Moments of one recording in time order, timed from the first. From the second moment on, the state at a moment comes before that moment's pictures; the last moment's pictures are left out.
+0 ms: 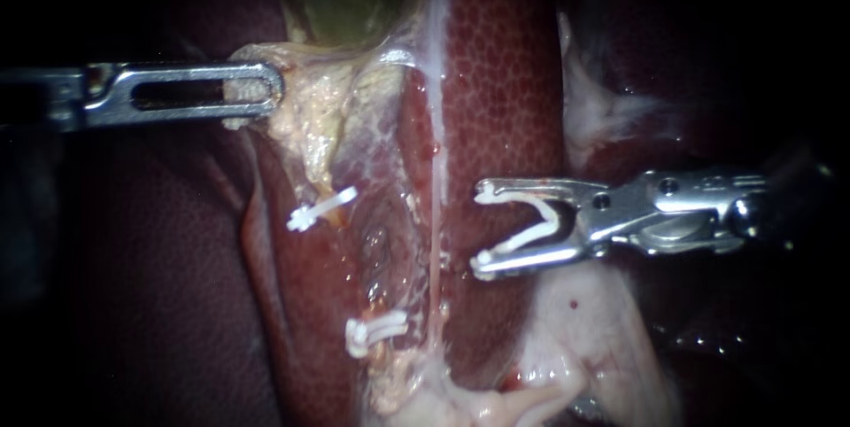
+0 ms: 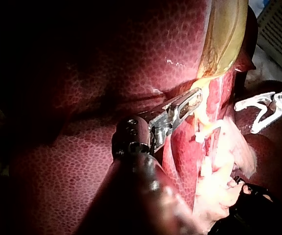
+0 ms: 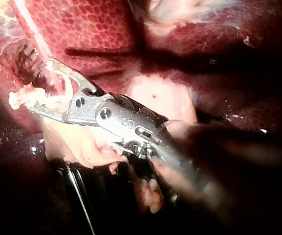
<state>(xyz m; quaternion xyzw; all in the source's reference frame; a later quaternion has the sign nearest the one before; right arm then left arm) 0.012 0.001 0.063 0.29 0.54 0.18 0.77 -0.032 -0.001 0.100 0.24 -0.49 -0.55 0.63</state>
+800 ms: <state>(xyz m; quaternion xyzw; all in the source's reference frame) 0.018 -0.005 0.072 0.36 0.51 0.20 0.75 -0.032 -0.002 0.100 0.24 -0.49 -0.55 0.63</state>
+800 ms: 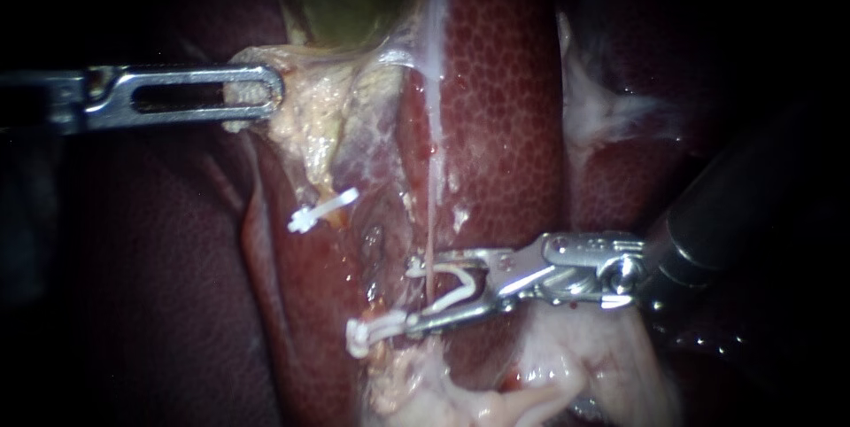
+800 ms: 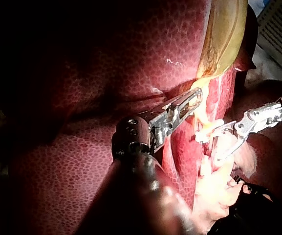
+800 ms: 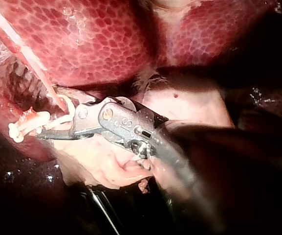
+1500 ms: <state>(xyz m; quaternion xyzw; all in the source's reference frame) 0.017 -0.005 0.073 0.41 0.51 0.21 0.73 -0.032 -0.002 0.100 0.24 -0.49 -0.55 0.63</state>
